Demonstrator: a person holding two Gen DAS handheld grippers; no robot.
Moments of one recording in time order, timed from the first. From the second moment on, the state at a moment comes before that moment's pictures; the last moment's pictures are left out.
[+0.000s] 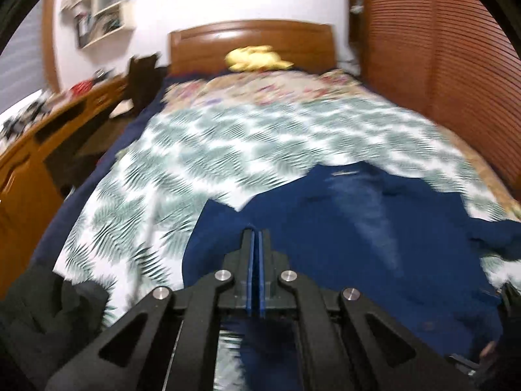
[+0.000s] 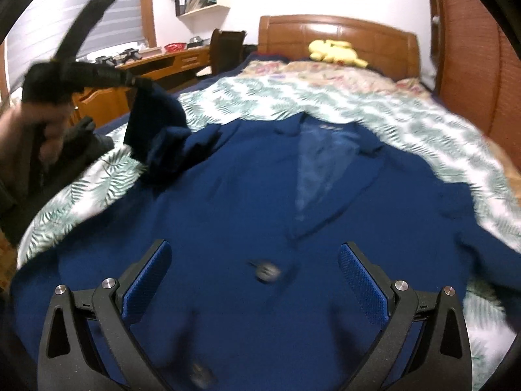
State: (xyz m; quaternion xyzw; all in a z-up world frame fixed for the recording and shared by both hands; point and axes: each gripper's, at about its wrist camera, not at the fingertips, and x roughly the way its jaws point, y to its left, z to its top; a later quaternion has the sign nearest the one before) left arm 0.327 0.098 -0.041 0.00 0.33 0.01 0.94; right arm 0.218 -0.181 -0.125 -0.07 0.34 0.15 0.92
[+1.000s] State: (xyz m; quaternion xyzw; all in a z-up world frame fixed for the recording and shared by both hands) left arm 0.197 -0.041 -0.054 0.04 0.35 -0.13 0.93; right arm 0.179 -0.267 -0.107 -0.03 0.37 0.09 0.92
